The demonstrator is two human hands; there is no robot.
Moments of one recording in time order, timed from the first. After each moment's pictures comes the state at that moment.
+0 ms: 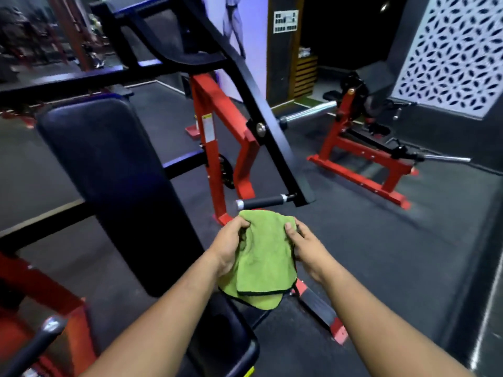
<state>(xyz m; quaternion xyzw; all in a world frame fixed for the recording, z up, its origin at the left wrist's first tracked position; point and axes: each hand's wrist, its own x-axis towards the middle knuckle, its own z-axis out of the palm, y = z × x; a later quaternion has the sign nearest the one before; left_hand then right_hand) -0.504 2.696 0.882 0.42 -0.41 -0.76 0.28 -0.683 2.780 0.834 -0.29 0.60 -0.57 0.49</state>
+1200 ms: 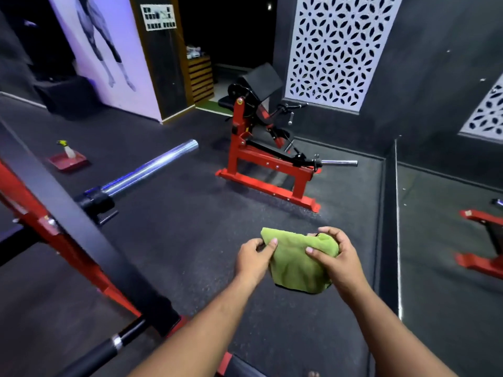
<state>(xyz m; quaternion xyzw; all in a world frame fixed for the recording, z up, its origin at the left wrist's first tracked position) -1.080 2.594 0.797 0.36 -0.70 -0.58 0.19 -1.189 2.775 0.836 -0.22 0.68 -0.67 0.18</state>
